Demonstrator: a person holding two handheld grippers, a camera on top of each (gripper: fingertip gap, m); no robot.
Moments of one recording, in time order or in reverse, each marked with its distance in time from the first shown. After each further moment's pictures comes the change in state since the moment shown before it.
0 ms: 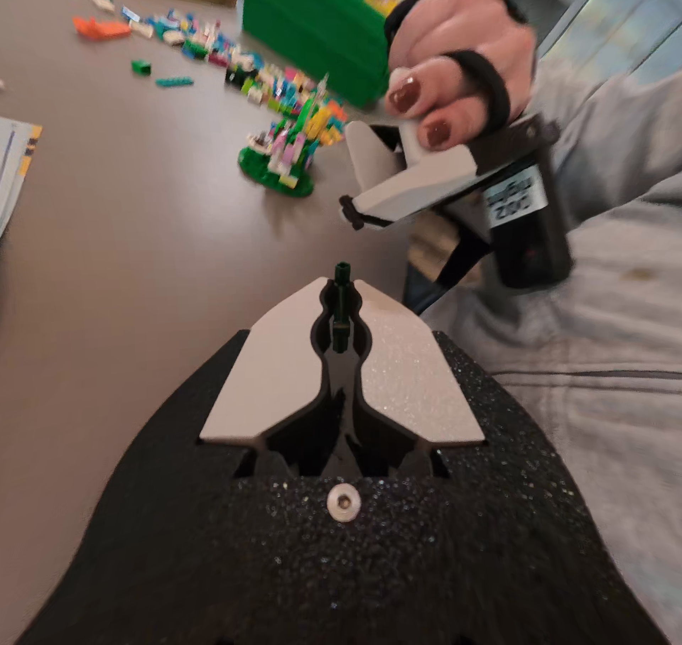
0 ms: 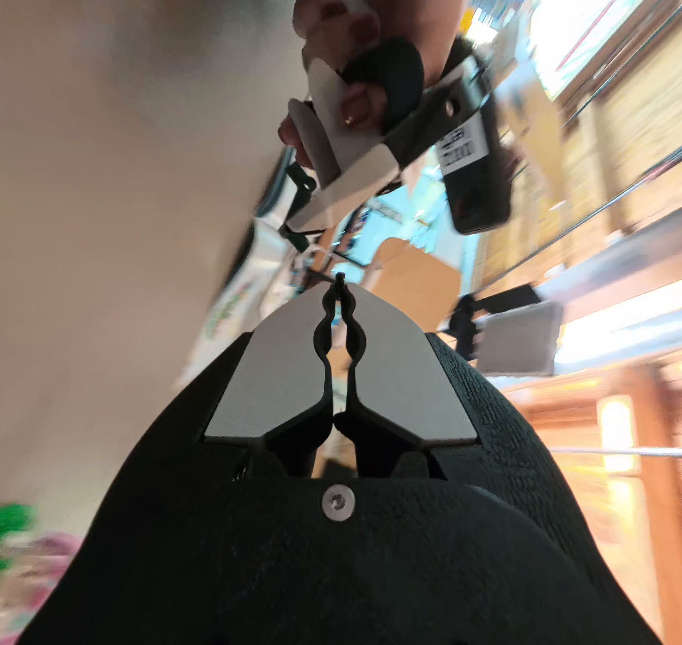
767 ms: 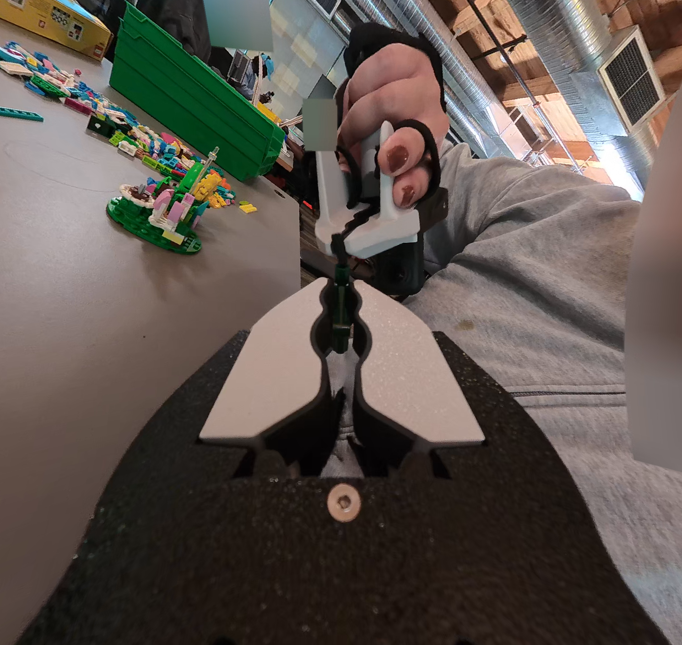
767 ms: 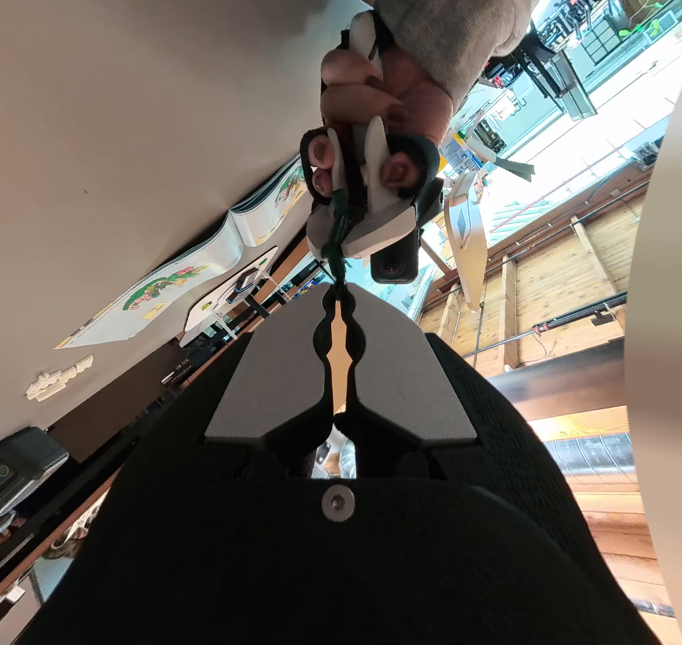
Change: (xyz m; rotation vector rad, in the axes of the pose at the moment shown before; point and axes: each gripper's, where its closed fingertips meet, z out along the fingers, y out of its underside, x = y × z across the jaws) left arm 0.042 -0.030 0.001 0.207 0.369 -0.187; right arm 0.025 -0.007 -0.021 0.213 0.009 -0.408
